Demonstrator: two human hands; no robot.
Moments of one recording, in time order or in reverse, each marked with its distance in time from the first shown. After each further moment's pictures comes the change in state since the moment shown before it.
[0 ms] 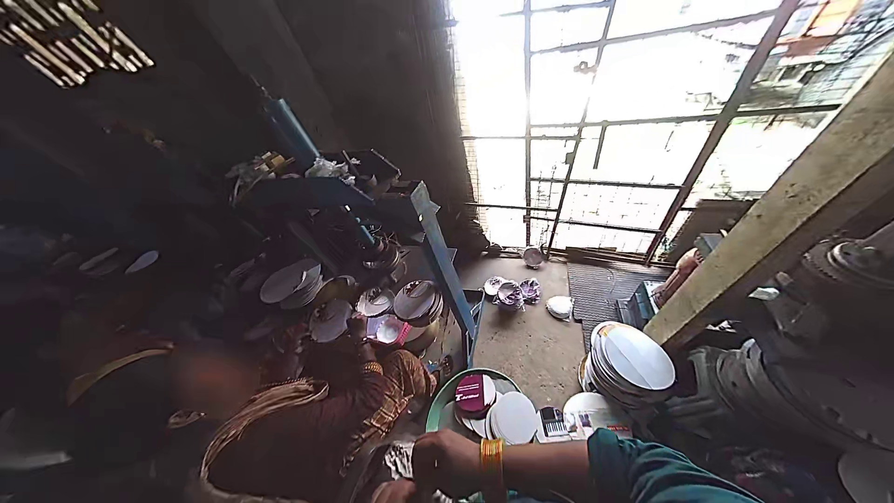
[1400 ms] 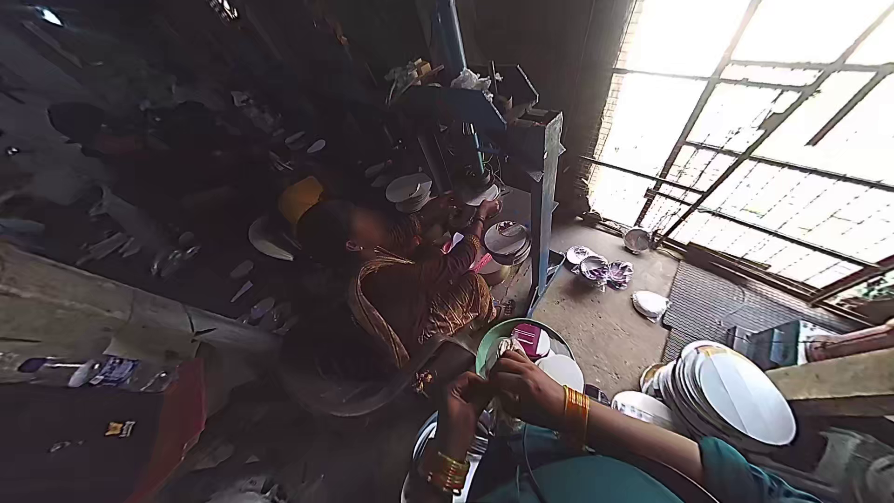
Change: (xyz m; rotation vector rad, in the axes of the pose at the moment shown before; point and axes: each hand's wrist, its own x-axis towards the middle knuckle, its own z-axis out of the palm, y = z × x) left_hand -0.017 -0.004 0.008 -0.929 0.213 -0.647; right_hand -0.001 0.003 0.015 -0.376 0.157 -0.545
